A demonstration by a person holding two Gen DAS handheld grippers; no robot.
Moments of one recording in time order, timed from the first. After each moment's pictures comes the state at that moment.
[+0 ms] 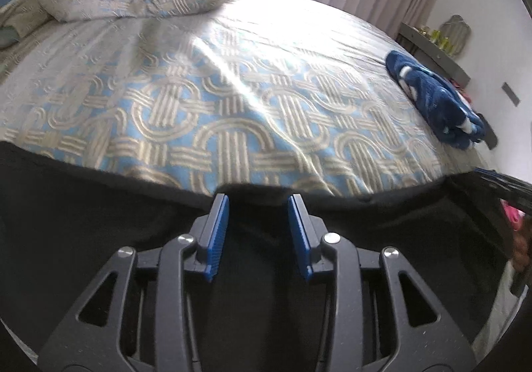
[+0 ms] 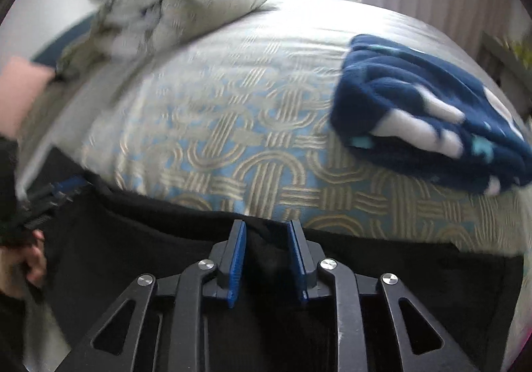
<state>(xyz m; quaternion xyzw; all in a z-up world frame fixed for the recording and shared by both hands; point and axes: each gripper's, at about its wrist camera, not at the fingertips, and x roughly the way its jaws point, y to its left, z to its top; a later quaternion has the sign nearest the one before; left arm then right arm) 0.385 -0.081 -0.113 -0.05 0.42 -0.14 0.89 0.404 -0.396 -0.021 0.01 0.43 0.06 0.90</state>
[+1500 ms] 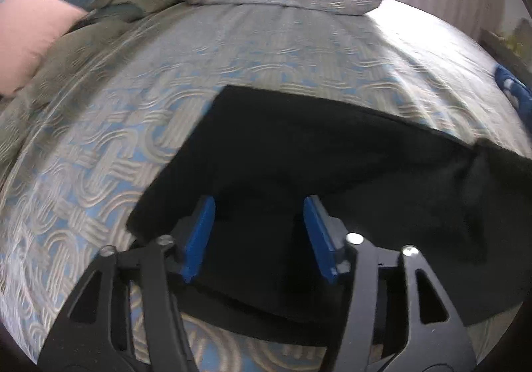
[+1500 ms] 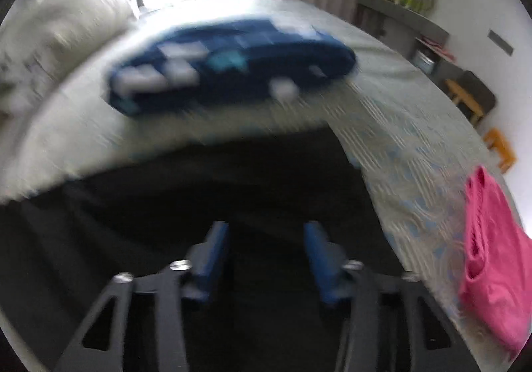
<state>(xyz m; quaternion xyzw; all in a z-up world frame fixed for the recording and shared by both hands) 0.345 0.122 -0.128 0.00 0.43 0.07 0.90 0.322 -0.521 -0.056 0.03 0.43 -0.17 0.88</state>
